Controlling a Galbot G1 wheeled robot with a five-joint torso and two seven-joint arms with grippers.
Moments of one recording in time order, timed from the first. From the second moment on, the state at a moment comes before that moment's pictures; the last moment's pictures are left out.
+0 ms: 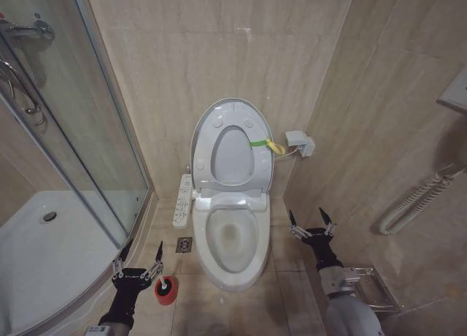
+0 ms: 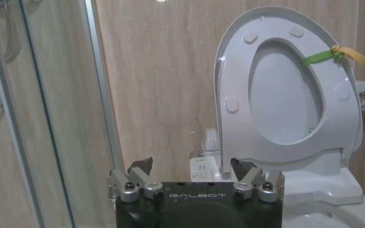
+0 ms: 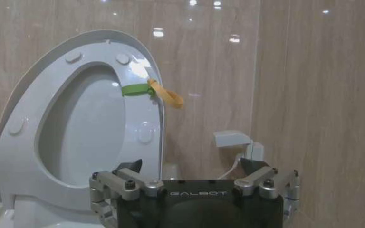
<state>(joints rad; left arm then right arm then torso) 1.80 -1.34 -0.58 -2.23 -0.08 -0.09 -0.08 -1.46 1.30 0.57 1.94 0.19 0.22 0.07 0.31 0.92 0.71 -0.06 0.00</state>
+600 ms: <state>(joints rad) 1.80 -1.34 -0.58 -2.23 -0.08 -0.09 -0.08 -1.46 1.30 0.57 1.94 0.19 0.22 0.07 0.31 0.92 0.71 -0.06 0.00</state>
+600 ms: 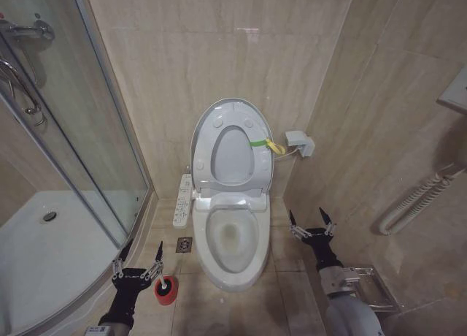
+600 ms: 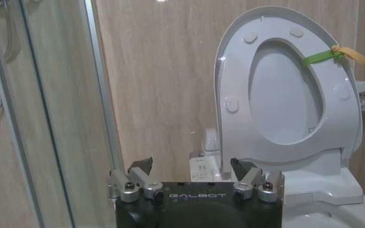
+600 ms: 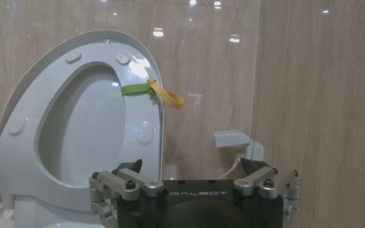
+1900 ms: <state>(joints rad) 1.80 -1.34 -0.58 -2.23 -0.08 -0.09 -0.08 -1.46 1.30 0.57 1.94 0.19 0.22 0.07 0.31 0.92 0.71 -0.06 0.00</state>
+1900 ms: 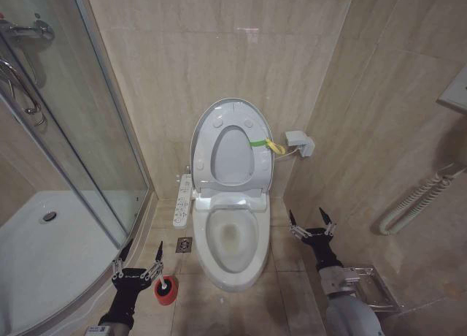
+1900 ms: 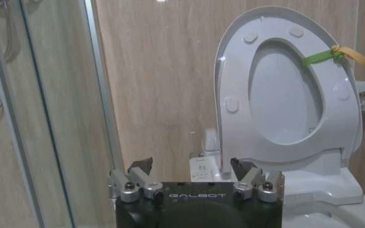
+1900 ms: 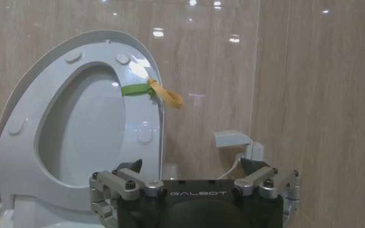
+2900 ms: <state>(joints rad) 1.80 -1.34 -0.58 -2.23 -0.08 -0.09 -0.08 -1.07 1.55 0.55 1.61 -0.03 -0.19 -0.06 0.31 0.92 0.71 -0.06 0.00</state>
